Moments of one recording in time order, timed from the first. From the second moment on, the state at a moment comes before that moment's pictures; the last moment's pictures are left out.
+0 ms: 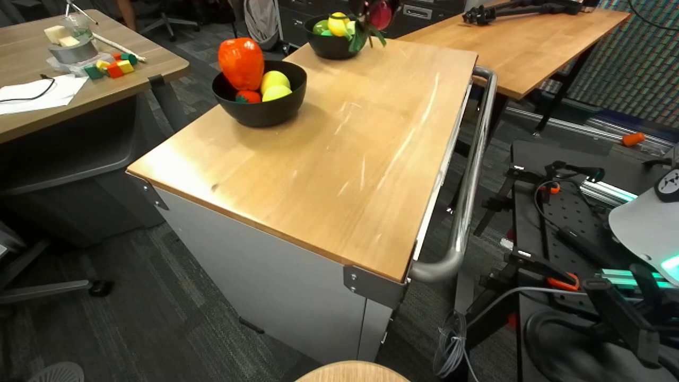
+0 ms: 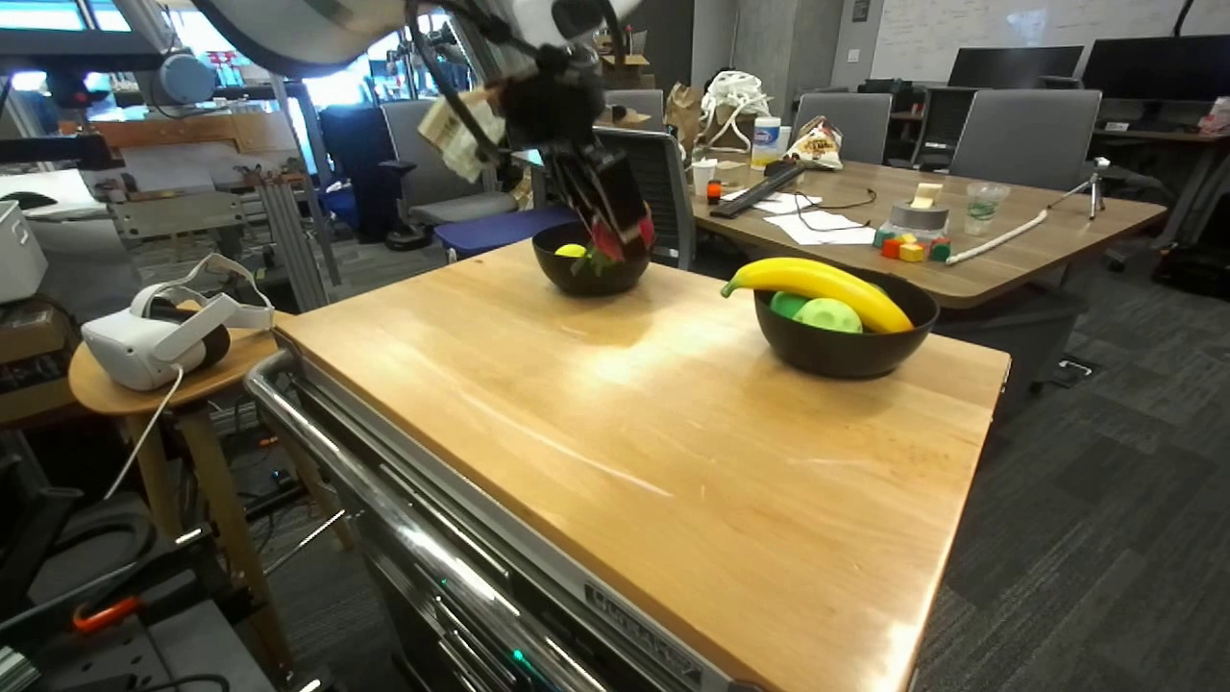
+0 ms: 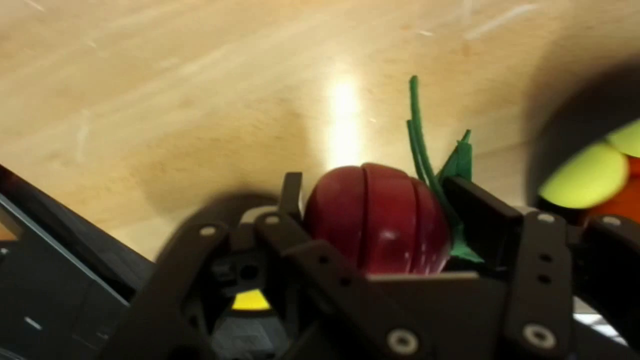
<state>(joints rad) -0.07 -0.09 -0.07 -2.39 -0.37 2.68 0.58</state>
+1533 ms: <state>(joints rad) 0.09 0.43 0.02 -1.74 -0.07 2.41 0.45</state>
